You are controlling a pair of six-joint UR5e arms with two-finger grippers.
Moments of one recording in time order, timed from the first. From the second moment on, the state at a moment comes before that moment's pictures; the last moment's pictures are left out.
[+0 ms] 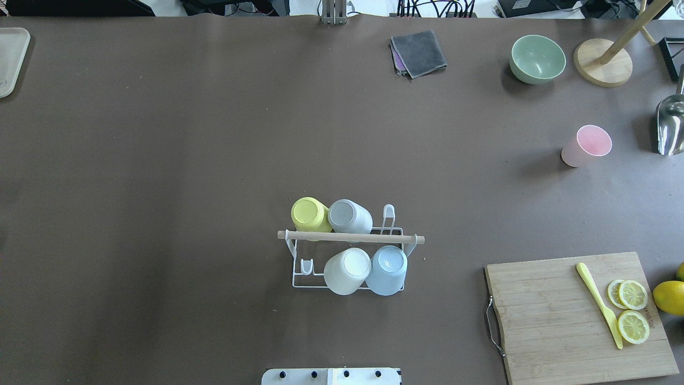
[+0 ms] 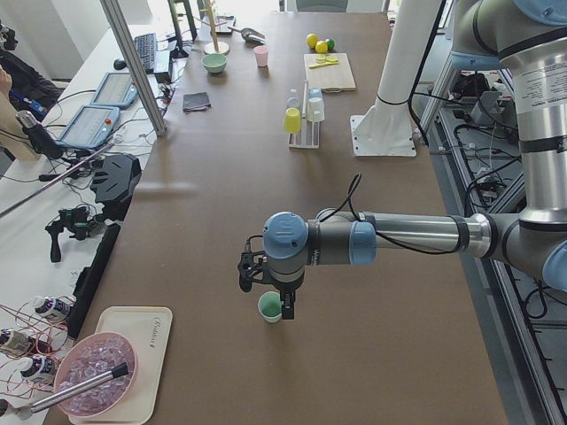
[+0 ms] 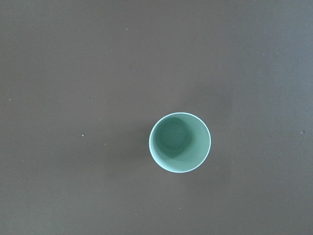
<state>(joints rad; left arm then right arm) -1.60 -1.33 -1.84 -1.51 -2.41 0.01 1.62 -1.64 1.64 -1.55 2.36 0.05</state>
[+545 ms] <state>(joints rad) -1.58 -1.34 -1.84 -1.51 -2.41 0.01 1.62 -1.64 1.64 -1.55 2.36 0.05</state>
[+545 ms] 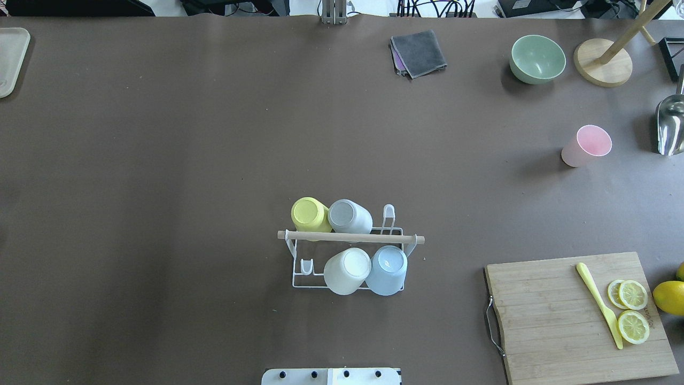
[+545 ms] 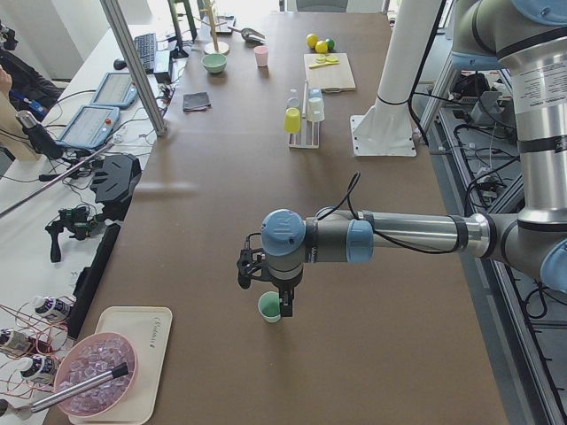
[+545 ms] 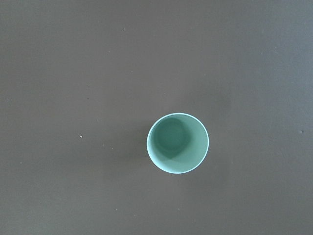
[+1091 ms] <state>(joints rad) -1.51 -1.36 -1.83 -1.52 -2.40 0.01 1.62 -1.64 1.64 -1.55 2.36 0.05</state>
